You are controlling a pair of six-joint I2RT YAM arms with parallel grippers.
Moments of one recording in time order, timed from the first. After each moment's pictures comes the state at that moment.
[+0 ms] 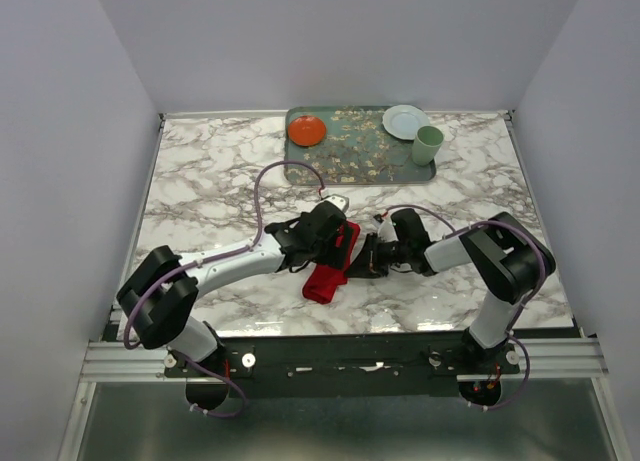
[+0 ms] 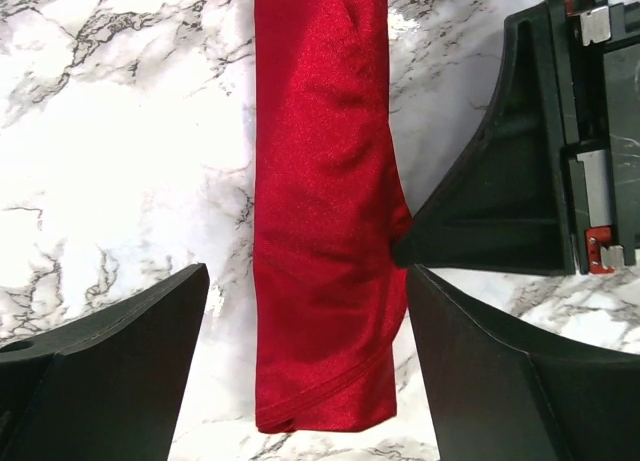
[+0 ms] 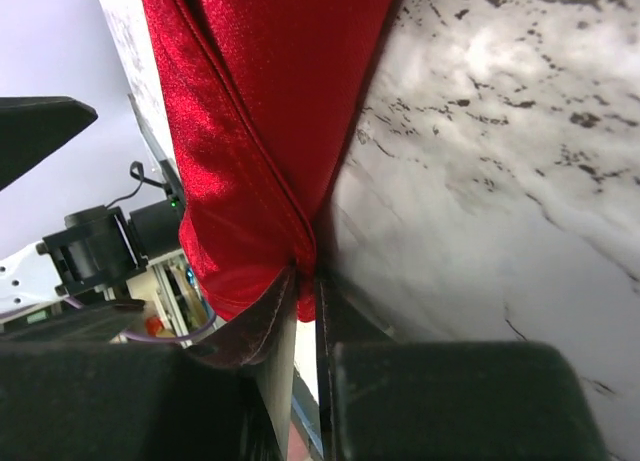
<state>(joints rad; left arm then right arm) -0.89 1.49 0.95 -0.35 -0.17 -0.45 0.52 1.78 0.55 0.46 -0.73 0.88</state>
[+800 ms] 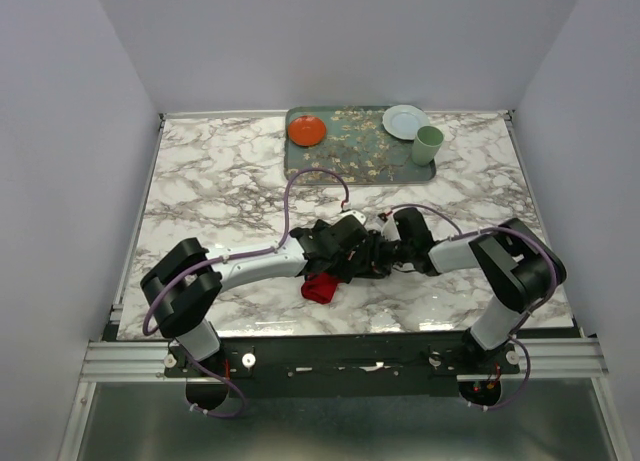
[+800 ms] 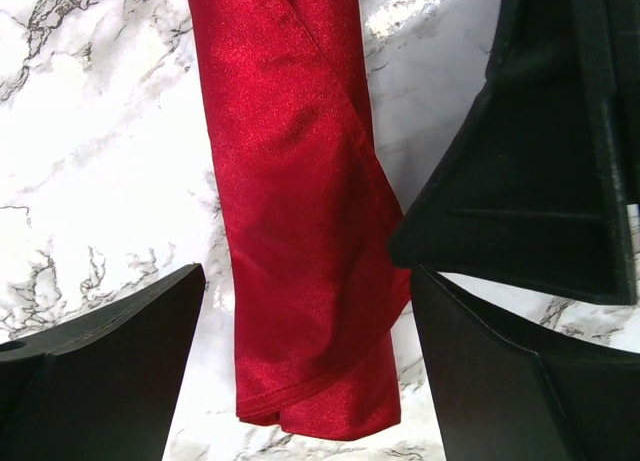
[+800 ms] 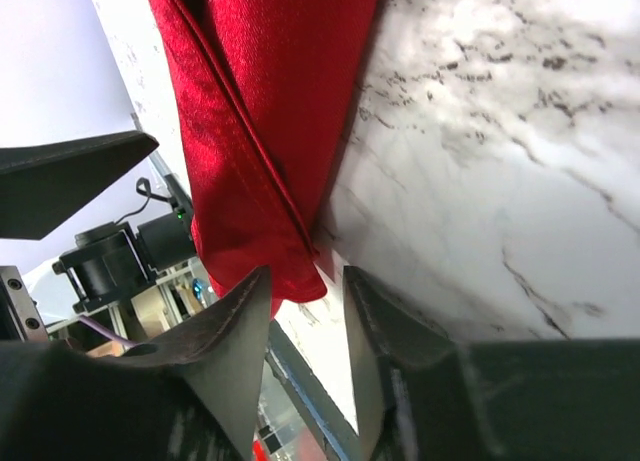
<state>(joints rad) -1.02 1.63 1.04 -0.45 -0.30 -0.41 0.52 1.71 0.55 0.38 -0.68 0.91</state>
